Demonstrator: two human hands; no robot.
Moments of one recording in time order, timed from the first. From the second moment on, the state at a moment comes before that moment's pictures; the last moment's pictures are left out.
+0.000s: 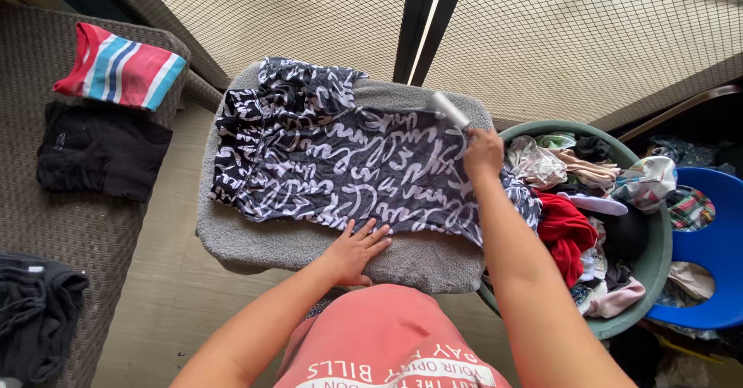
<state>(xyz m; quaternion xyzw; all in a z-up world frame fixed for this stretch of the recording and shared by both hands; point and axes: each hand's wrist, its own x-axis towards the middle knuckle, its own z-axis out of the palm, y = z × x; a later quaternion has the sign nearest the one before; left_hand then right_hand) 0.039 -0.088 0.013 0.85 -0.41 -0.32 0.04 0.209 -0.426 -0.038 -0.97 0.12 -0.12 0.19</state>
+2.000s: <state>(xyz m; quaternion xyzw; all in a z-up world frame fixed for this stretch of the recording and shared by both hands) 0.021 -0.157 0.007 0.90 -0.37 -0.16 0.17 0.215 -0.356 -0.033 -0.95 0.07 -0.12 0.26</state>
